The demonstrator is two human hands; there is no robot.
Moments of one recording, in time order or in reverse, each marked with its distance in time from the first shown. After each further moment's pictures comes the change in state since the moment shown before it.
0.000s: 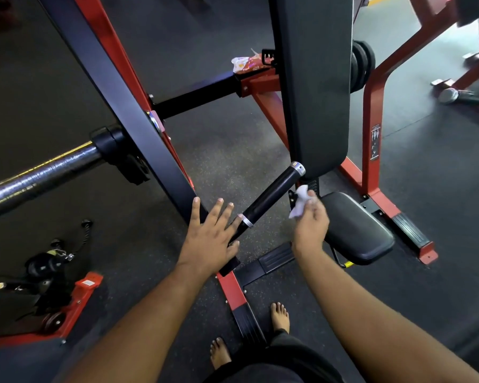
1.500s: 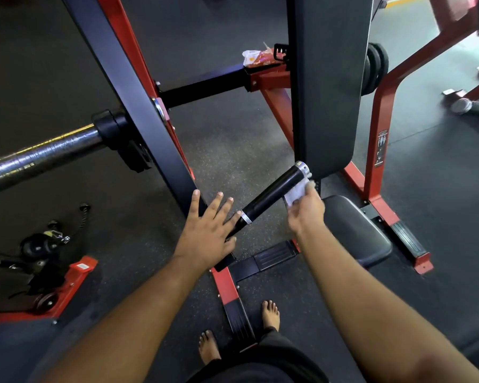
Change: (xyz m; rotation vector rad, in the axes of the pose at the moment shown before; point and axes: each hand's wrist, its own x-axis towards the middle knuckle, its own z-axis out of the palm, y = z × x) left_hand 0.002 0.002 0.003 0.007 0.029 -0.013; right_hand 0.029 -0.043 0.033 0.524 -0.102 0.507
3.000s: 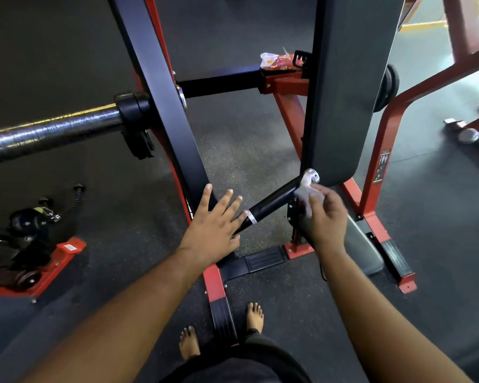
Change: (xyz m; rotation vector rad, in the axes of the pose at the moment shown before) left_hand -0.001 0.000 0.002 0.007 0.007 0.001; right_hand -0.020 -0.016 -0.040 -0.842 -0.193 -0.693
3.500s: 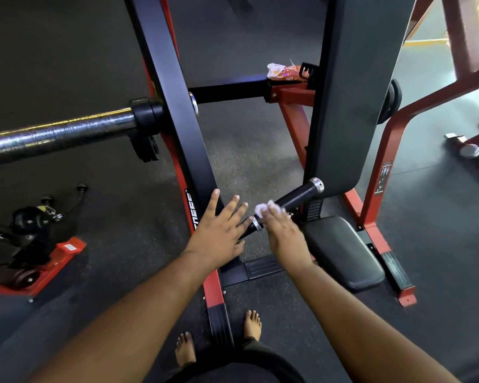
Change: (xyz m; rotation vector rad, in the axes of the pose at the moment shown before) left_hand -0.001 -0.002 -0.001 -0.036 0.001 0.005; right_hand -0.030 0.040 0.050 -0.801 -0.451 -0.713
